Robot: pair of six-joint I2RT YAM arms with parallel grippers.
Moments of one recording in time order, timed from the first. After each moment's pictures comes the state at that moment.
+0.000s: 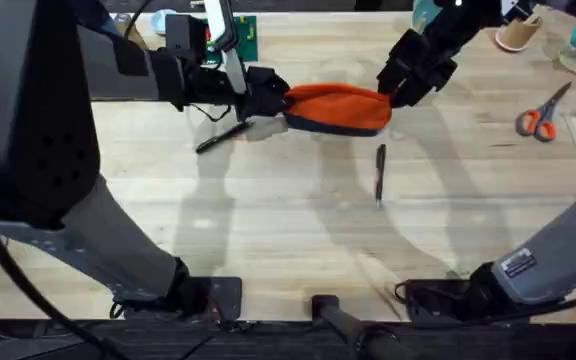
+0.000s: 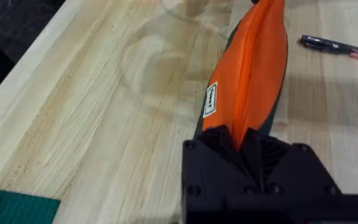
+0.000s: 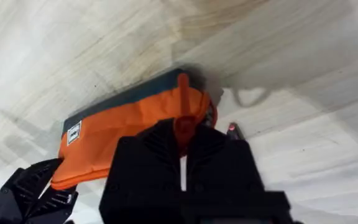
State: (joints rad) left arm -0.04 1.86 0.97 -0.04 1.05 0.95; right arm 0.17 1.91 1.59 -1.12 -0.16 0.87
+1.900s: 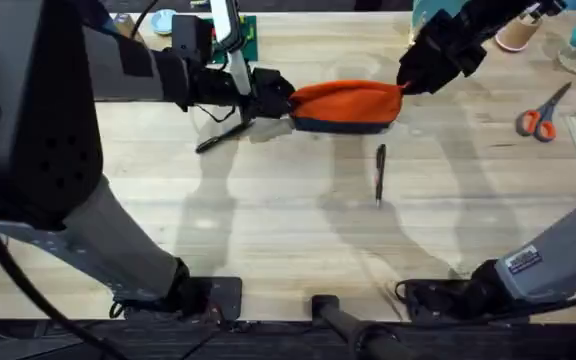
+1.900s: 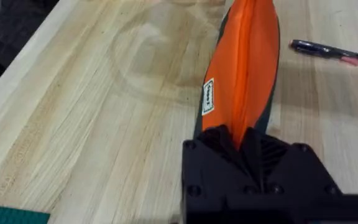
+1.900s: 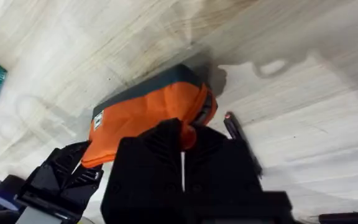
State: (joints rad) left arm -0.06 1.86 0.97 -0.04 1.05 0.95; right arm 0.05 1.91 1.69 -1.23 -0.27 0.81
